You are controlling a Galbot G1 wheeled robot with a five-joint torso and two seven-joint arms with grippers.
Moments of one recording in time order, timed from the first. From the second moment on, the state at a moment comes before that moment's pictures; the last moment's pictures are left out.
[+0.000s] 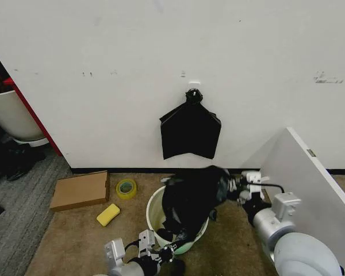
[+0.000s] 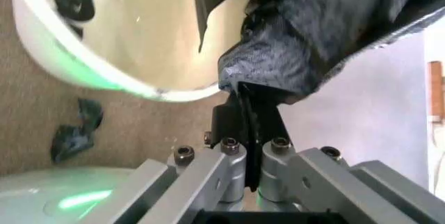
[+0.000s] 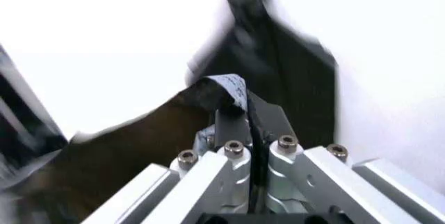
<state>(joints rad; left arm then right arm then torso) 1.70 -1.14 -0.20 -2.47 -1.35 0.55 -0.62 -1.41 0.82 0.25 2.50 0.77 -0.16 0.49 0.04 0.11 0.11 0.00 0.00</state>
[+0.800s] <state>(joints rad) 1.72 -1.10 -0.23 -2.50 -1.30 0.41 -0.64 -1.42 0.90 0.29 2.50 0.90 -0.33 0.72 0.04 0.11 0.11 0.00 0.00</state>
